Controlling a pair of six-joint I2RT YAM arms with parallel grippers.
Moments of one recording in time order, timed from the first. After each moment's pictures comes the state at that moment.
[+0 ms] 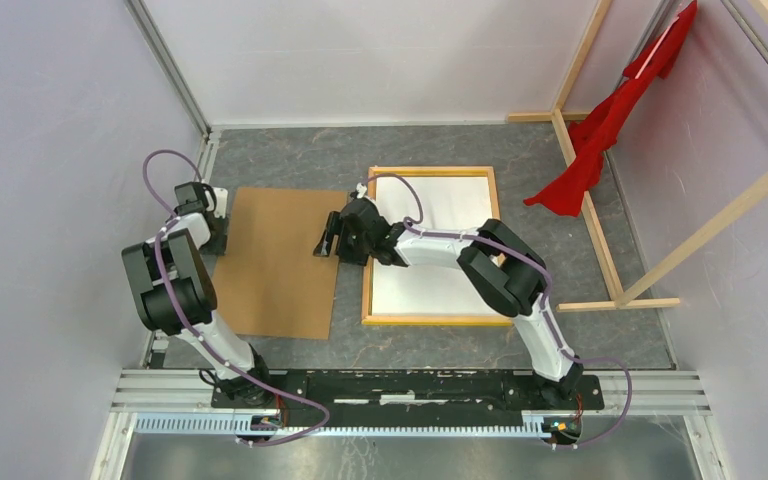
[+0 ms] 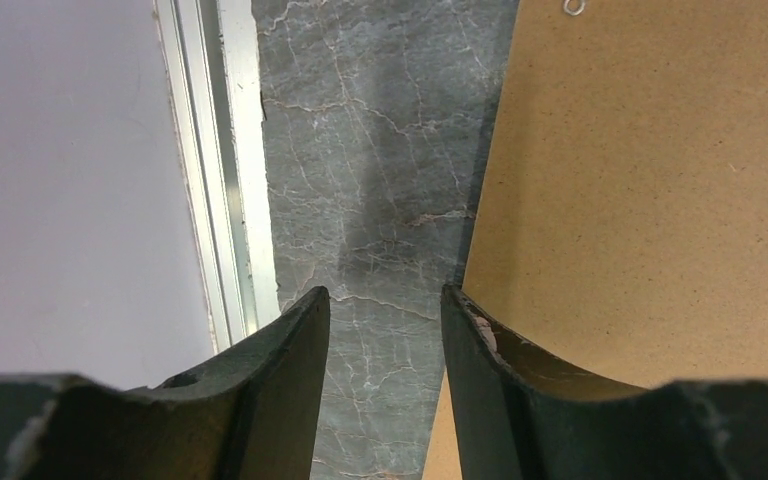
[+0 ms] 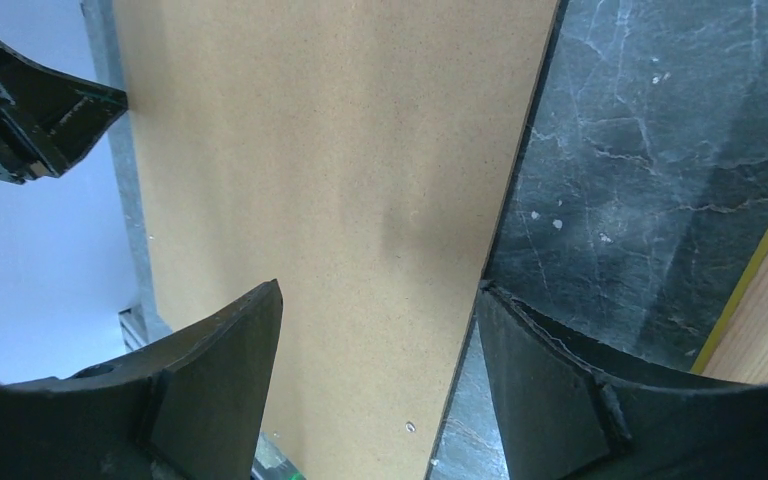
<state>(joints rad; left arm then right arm) 0.37 1.73 0.99 -0.29 -0.14 0.44 0.93 2.19 1.49 0.01 -0.04 1.01</state>
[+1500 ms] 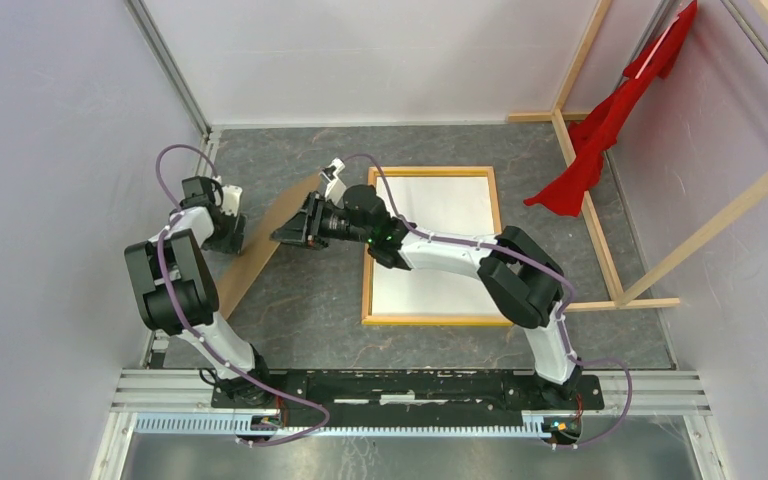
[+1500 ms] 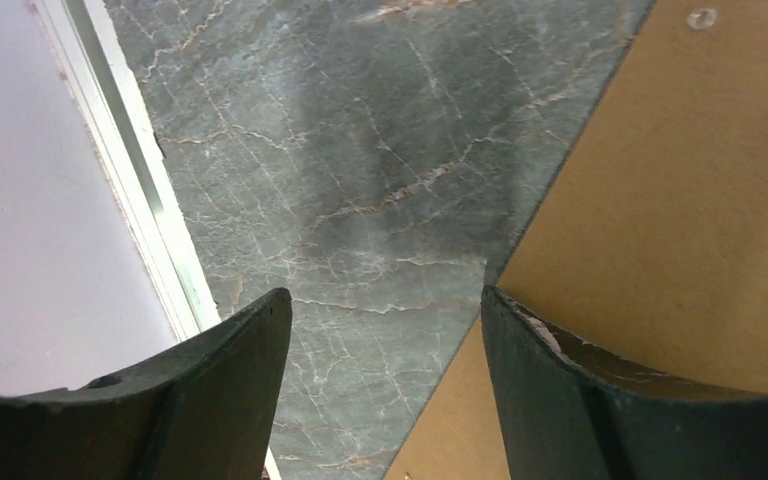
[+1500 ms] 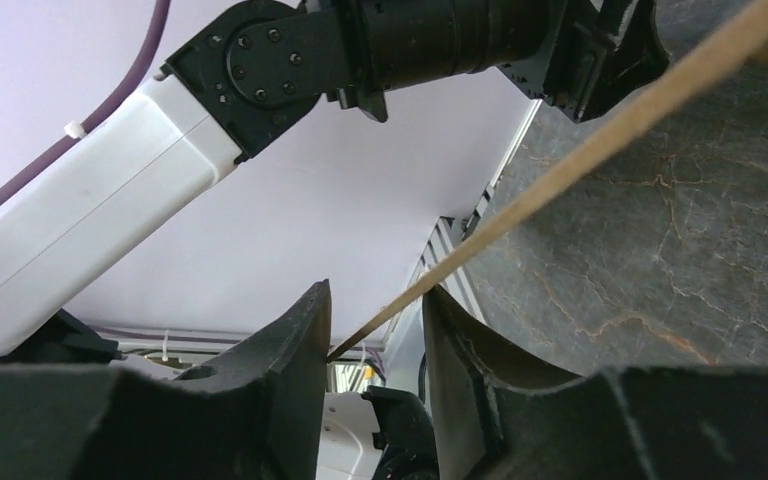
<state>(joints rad) 0.32 1.72 1.02 -0.41 -0.06 0.51 0.97 2.06 1.46 0.53 -0.36 1.18</state>
